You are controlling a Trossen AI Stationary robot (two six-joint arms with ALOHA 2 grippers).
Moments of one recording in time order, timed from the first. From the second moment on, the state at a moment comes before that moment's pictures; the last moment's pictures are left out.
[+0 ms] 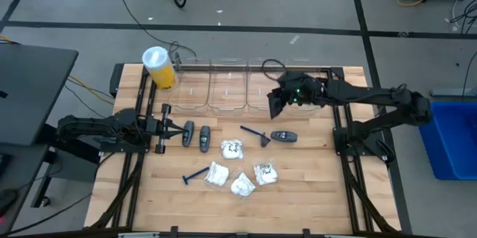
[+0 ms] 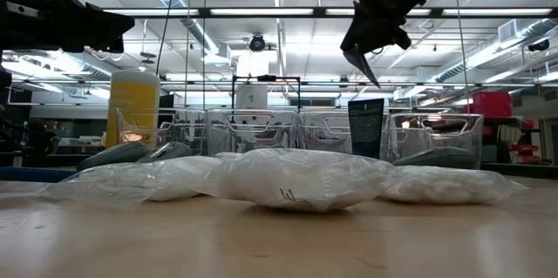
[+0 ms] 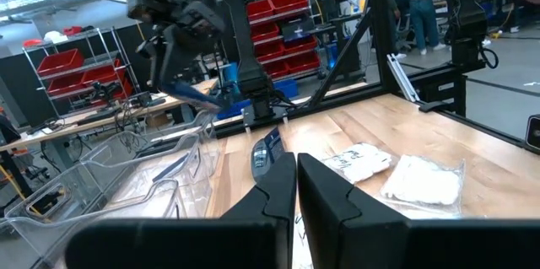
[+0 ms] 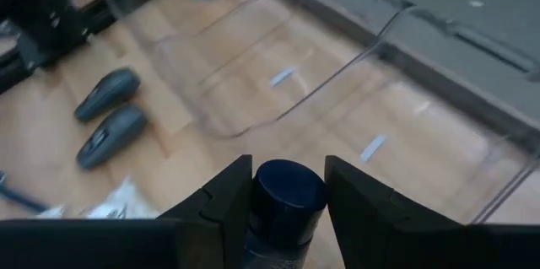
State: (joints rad) left arm -0.03 0.00 0.01 0.07 0.04 0.23; right arm -0.23 1.26 1.04 -0.48 0.23 0.43
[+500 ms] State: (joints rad) left arm -0.03 0.00 0.01 0.07 0.04 0.23; right arm -0.45 1.26 1.04 -0.44 0.23 0.38
